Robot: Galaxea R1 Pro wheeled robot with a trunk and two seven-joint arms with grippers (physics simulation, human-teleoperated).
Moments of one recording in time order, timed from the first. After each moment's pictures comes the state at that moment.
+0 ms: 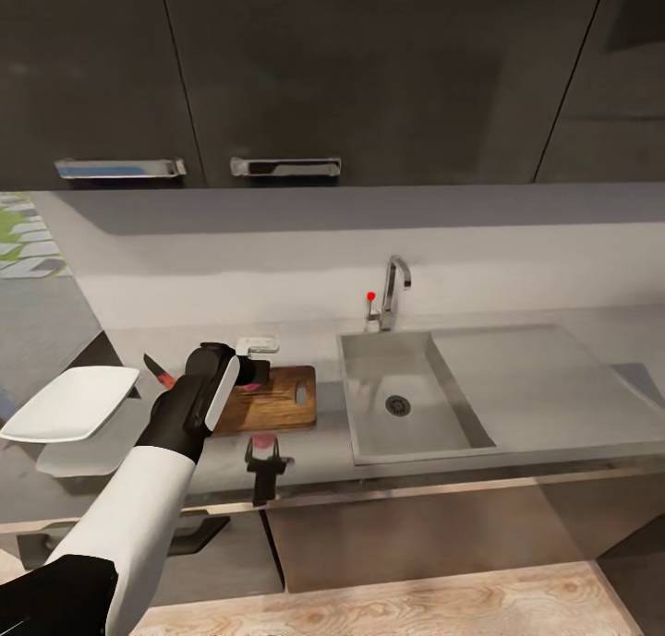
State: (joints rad) left arm -0.92 -0.07 -0.08 -1.03 0.07 1.00 0.06; right arm 0.10 0.00 -0.07 -0.61 -0.07 -0.55 -0.08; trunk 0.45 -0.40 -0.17
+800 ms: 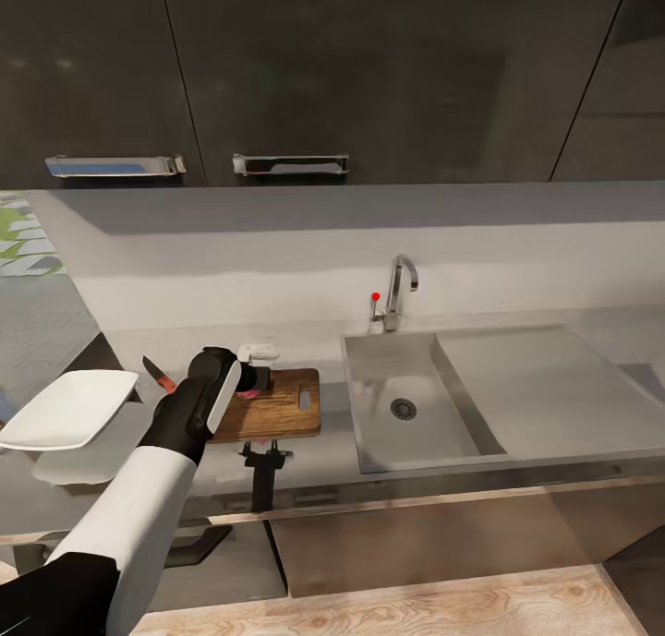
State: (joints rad) left arm -0.92 -0.07 -0.08 -0.98 0.07 1.00 0.06; right arm 0.10 0.01 -0.06 -0.61 -0.07 -0.56 -0.08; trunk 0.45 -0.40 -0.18
